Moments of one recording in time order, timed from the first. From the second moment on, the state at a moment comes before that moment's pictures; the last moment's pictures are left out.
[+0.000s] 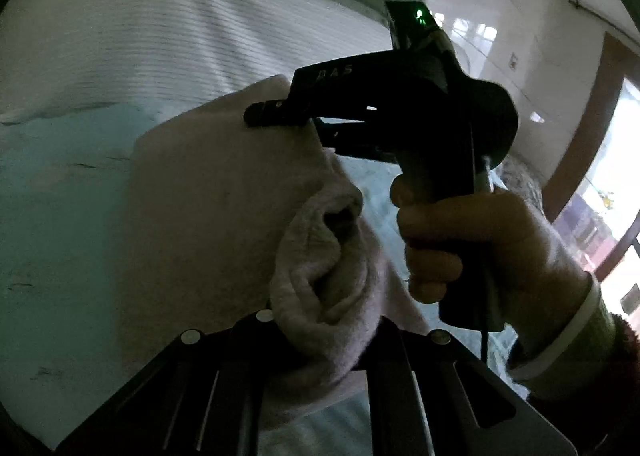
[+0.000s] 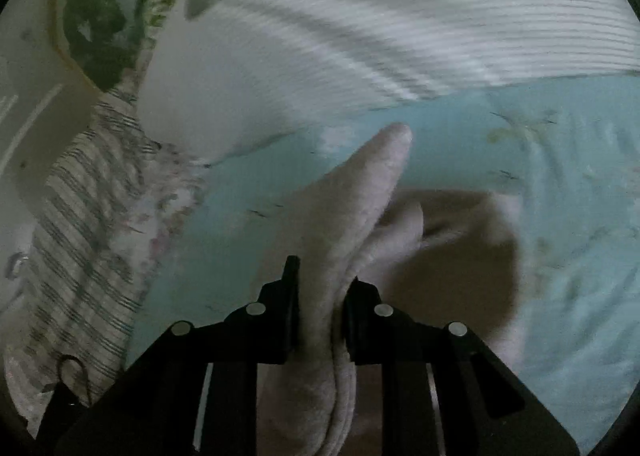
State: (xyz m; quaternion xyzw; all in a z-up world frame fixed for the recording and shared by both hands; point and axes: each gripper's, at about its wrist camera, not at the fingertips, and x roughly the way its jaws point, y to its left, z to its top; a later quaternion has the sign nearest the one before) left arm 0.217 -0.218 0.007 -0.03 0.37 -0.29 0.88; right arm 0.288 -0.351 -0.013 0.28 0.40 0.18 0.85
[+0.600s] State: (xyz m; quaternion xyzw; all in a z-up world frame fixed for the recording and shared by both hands) left arm 0.222 -0.276 -0.049 0.01 0.44 -0.32 0.84; right arm 0.249 -0.393 -0.064 0.29 0.42 0.08 0.86
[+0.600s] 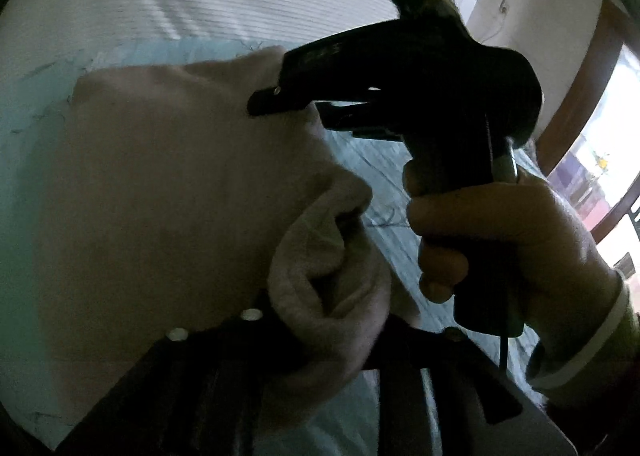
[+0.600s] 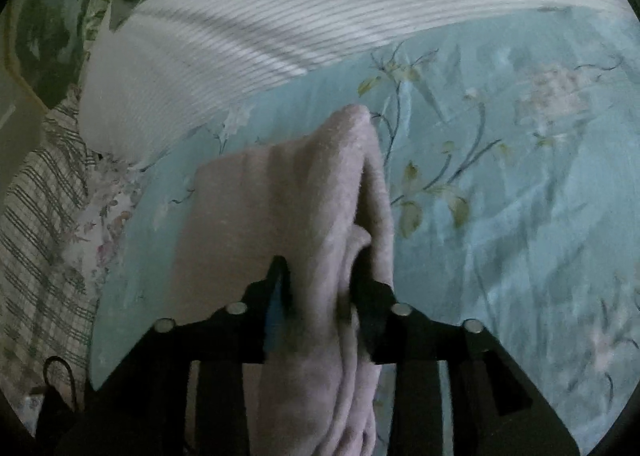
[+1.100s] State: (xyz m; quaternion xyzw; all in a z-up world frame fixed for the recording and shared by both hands) left arm 0.229 -0.133 -0.022 -0.07 0.43 -0.26 0.86; right arm 0.181 -0.387 -0.071 0.32 0.42 0.09 0.84
